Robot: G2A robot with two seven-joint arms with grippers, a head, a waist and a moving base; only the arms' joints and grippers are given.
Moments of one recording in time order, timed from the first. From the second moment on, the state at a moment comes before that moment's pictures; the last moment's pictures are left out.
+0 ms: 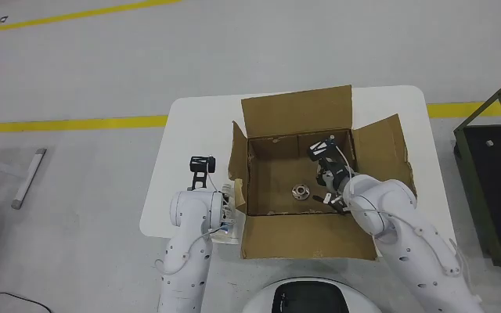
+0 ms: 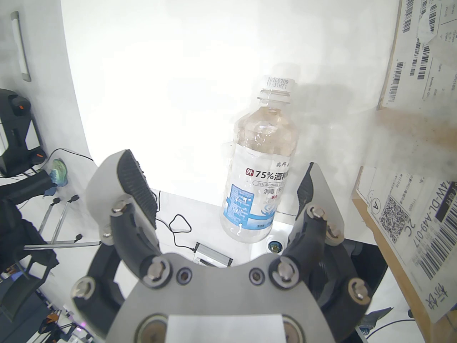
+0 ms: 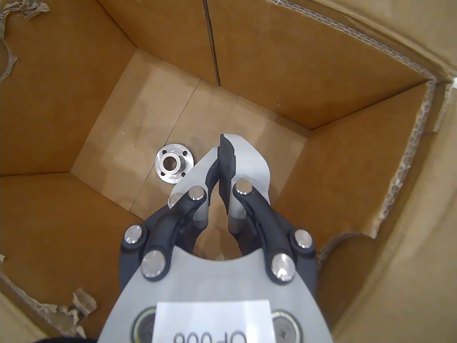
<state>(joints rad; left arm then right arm) 1.02 -1.49 -1.33 -1.69 1.71 0.09 -1.46 -1.11 -1.34 1.21 -1.79 -1.31 0.01 0.98</state>
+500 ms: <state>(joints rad) 1.02 -1.49 -1.33 -1.69 1.71 0.09 -1.46 -0.80 -1.42 0.97 -1.54 -1.33 0.24 1.24</state>
